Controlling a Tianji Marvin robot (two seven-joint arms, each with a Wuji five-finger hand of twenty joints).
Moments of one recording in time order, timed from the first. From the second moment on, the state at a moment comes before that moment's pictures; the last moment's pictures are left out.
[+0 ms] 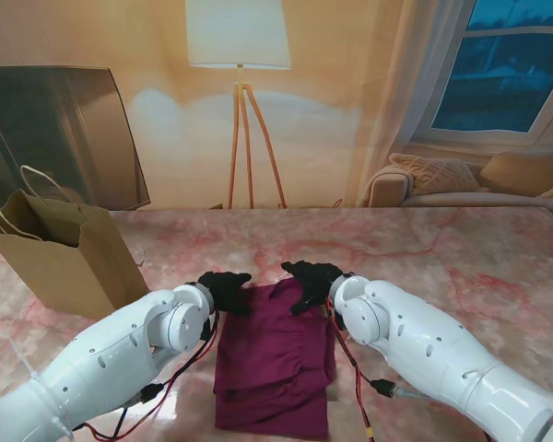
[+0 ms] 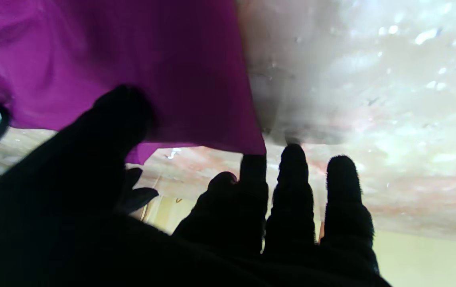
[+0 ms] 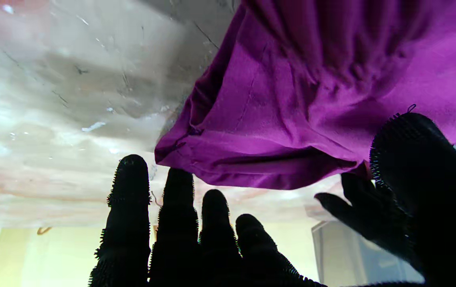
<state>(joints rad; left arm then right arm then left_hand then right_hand) 1.00 -1.13 -0.59 -1.18 0.57 0.23 -0.14 -0.92 -1.14 0.54 -1.06 -0.65 0.04 0.08 0.49 -0.55 0.82 -0.11 0.26 0.27 0.10 0.16 0.48 0.13 0.30 0.36 0.42 0.15 0.26 0.46 0.09 0.22 0.70 0.42 0.14 -0.72 1.10 -0.17 0.15 0.20 -0.02 0.27 0.22 0.09 0.47 0.25 0.45 0.05 0.27 0.48 0.30 0.11 0.78 0.70</state>
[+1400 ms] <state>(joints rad) 1.06 -1.20 -0.68 -1.11 0.70 0.26 0.22 -0.97 -1.23 0.60 -0.95 -0.78 0.01 -0.50 0.67 -0.62 0.84 -0.21 0.50 -0.29 1.18 0.89 1.23 -0.06 0.38 0.63 1.15 0.06 0.73 0.62 0.62 0.21 1.28 0.50 0.48 -0.98 1.19 -0.39 0.92 -0.44 0.99 0.41 1.22 -0.10 0.69 0.55 1.21 0.00 0.73 0.77 0.86 0.14 1.35 0.75</state>
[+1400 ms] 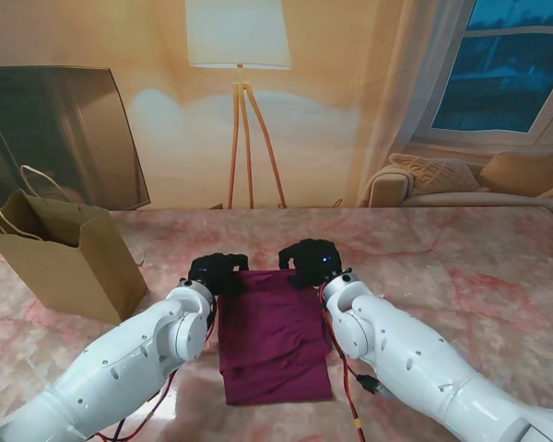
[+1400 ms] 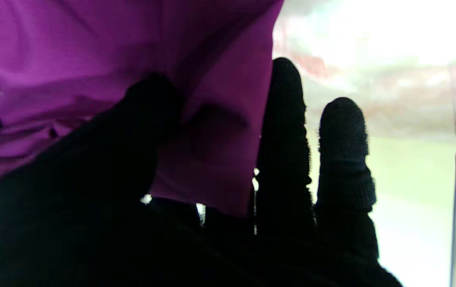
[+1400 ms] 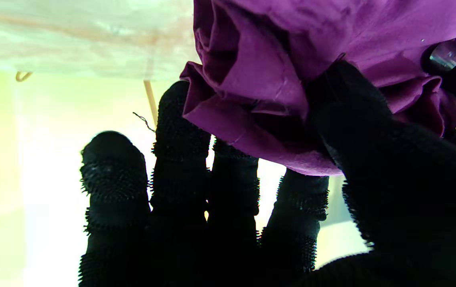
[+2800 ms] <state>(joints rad) 1.55 -1.09 -0.94 -1.49 1.07 -0.05 0.44 -1.28 -1.08 0.85 -1.21 -1.06 -0.35 -0.53 0.69 -0.75 0.85 -0.21 0.87 -0.25 0.97 0.25 1.27 -0.06 0.29 0.81 0.96 0.07 0.64 0.63 0.37 0.28 1.11 0.48 0.49 -0.92 1.19 -0.39 0.92 -0.48 0.99 0.50 1.21 -0.13 0.69 0.65 1.15 -0.04 0.73 0.81 0.80 0.08 1.30 0.74</state>
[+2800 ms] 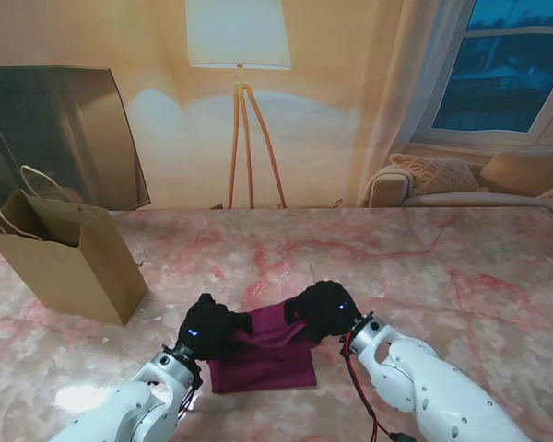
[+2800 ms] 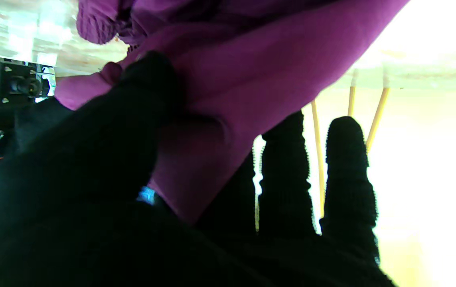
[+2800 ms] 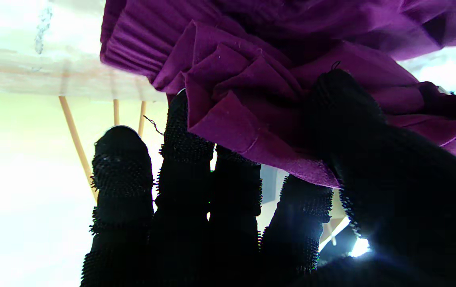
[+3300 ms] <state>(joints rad) 1.65 -1.08 -0.95 -1.49 1.11 -0.10 0.51 -1.32 -1.07 0.81 -1.19 -1.08 -0.38 -0.57 0.69 -0.75 0.85 -0.21 0.87 -0.25 0.97 0.25 1.26 -0.06 0.30 0.82 0.94 0.07 0.64 0.64 0.36 0.28 1.10 0.49 0.48 -0.92 1.20 -0.39 0.92 -0.49 0.99 0.50 1.21 -0.15 0.69 0.66 1.14 -0.05 0.73 0.81 0.78 0.08 1.29 0.74</state>
